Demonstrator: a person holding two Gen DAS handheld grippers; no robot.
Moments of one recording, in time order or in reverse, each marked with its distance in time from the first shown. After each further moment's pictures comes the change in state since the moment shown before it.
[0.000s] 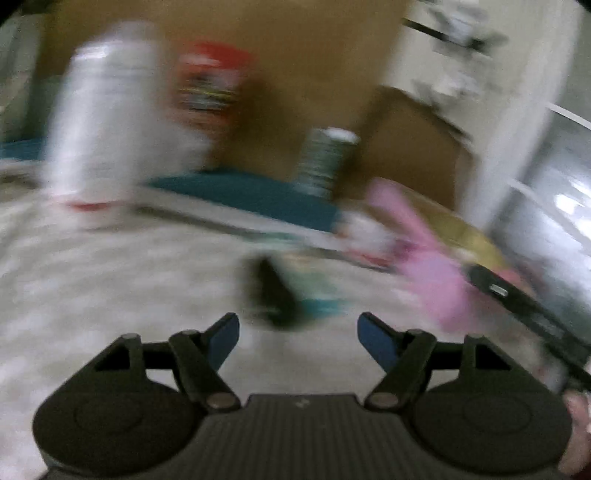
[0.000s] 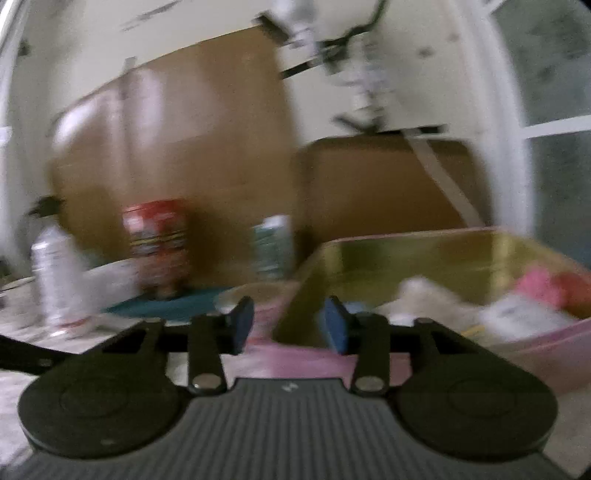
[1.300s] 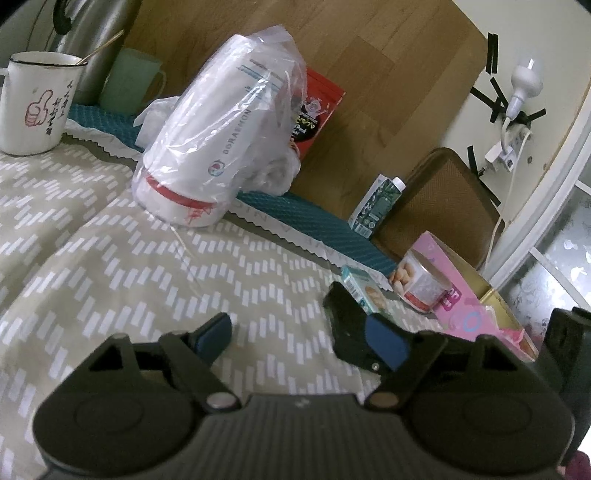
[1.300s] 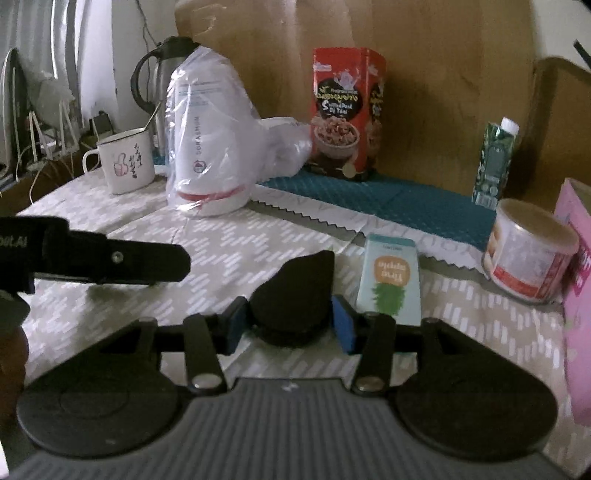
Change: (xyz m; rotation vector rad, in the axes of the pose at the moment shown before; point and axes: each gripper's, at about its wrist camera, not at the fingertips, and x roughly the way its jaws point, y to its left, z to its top) left arm -0.011 0.068 -0.009 -0.165 -0.087 -0.052; right arm 0.099 0.133 -0.038 -0.217 0.382 0.263
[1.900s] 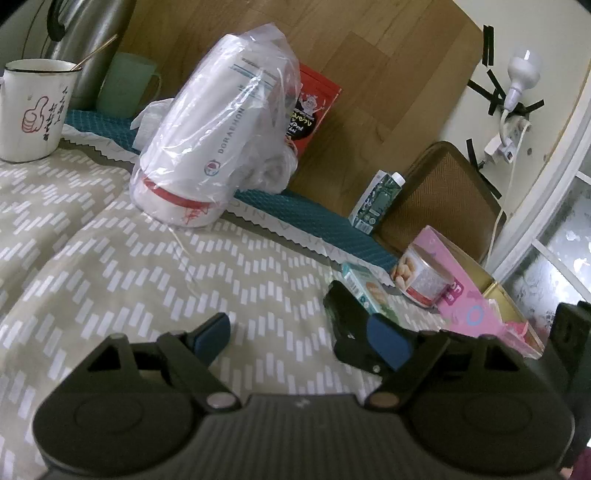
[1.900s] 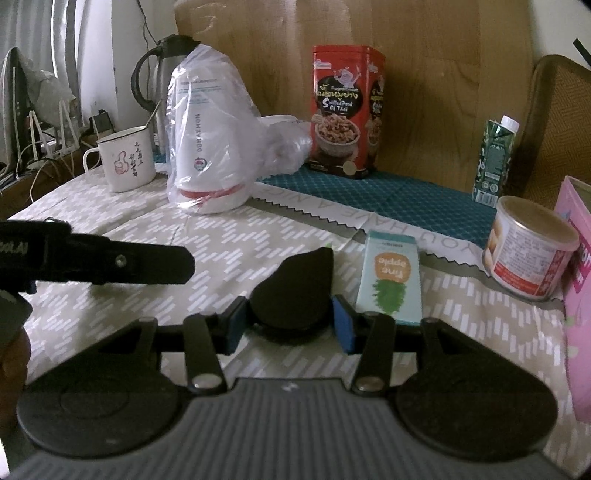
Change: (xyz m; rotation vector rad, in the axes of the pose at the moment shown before) left arm 0.000 -0.003 0.000 0.022 0.007 0.008; right arm -0.001 0.001 -0.002 -0.019 0.005 0.010
